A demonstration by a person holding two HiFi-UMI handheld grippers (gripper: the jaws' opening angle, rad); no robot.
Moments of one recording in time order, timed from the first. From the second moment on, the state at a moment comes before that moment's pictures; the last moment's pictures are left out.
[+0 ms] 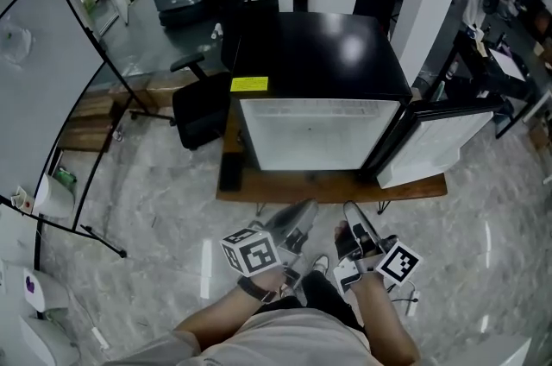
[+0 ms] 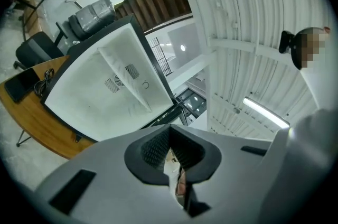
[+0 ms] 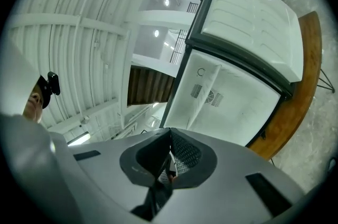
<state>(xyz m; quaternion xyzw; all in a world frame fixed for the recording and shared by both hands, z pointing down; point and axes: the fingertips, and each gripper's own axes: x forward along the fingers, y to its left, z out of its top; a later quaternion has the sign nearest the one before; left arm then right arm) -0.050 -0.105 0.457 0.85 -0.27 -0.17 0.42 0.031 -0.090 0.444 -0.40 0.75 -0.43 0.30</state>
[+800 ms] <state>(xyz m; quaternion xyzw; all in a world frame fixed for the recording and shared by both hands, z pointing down) -0.036 -0.278 0.487 0.77 -0.34 -0.25 0.48 0.071 -0.273 0.485 -0.37 0.72 -0.49 0.32</state>
